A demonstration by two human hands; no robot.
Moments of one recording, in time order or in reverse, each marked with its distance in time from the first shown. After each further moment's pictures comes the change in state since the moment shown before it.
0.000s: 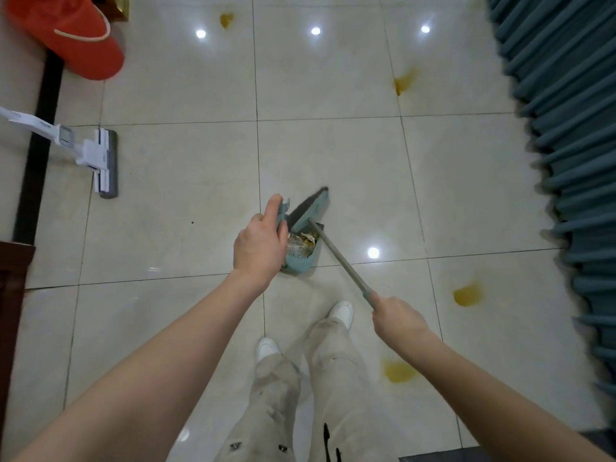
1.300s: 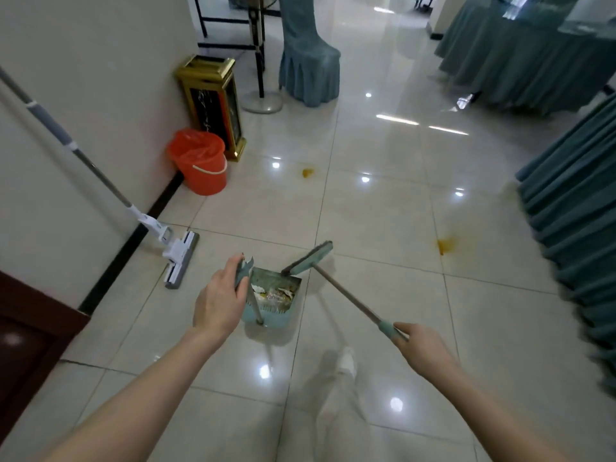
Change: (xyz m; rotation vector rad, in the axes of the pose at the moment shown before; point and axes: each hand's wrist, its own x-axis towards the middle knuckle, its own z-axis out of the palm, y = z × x) left_hand 0.099 -0.132 -0.193 -0.093 0.355 -0.154; right_hand 0.079 -0.133 -0.231 0.219 0.301 -0.128
